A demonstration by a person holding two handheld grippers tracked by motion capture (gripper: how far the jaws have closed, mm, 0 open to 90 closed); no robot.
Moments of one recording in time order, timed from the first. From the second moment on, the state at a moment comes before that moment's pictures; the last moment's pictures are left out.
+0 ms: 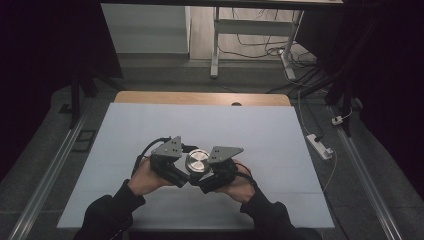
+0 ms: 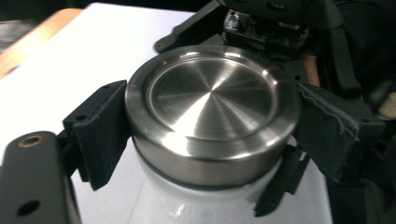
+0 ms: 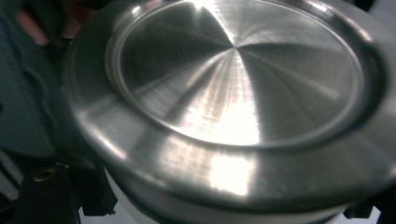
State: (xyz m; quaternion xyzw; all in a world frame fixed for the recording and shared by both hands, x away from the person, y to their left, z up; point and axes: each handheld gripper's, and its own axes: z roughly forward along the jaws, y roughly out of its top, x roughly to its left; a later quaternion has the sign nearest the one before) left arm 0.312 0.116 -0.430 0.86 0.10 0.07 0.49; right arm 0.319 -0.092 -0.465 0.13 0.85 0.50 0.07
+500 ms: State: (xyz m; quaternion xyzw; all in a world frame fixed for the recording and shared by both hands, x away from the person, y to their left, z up) left arm 0.309 0.104 -0.435 0.84 0.16 0.08 0.51; right arm 0.318 -0.090 -0.465 0.13 0.86 0.49 0.07
